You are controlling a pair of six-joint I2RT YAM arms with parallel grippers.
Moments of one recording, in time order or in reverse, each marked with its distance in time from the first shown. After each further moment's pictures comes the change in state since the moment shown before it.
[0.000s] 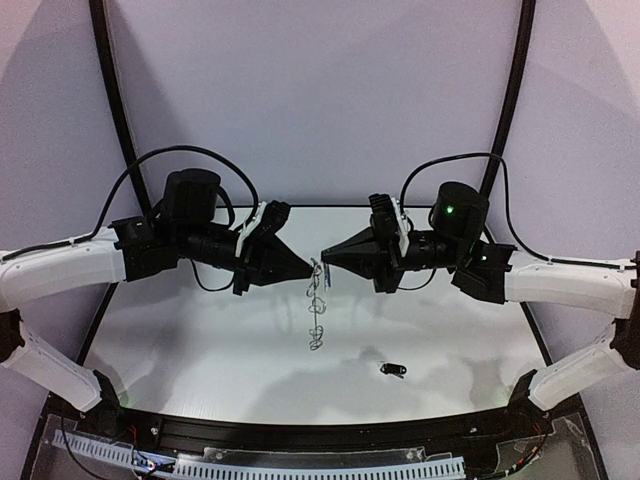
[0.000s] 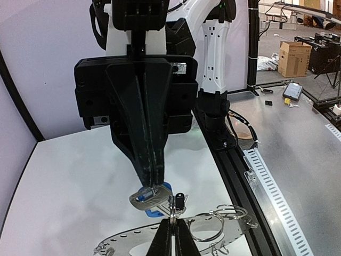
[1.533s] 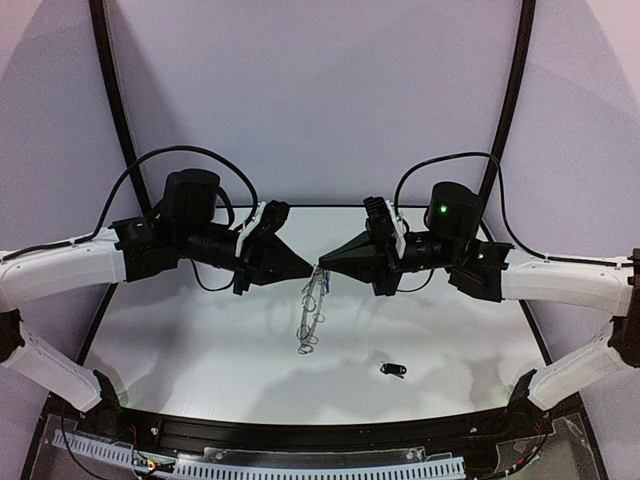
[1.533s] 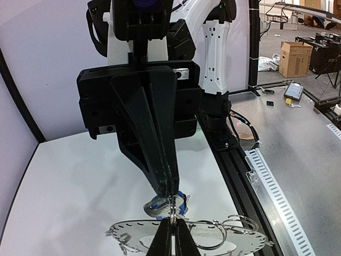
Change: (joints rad) left arm 0.000 0.000 -0.006 0.016 0.002 0.000; right arm 0.000 0.021 0.016 -0.038 -0.046 0.006
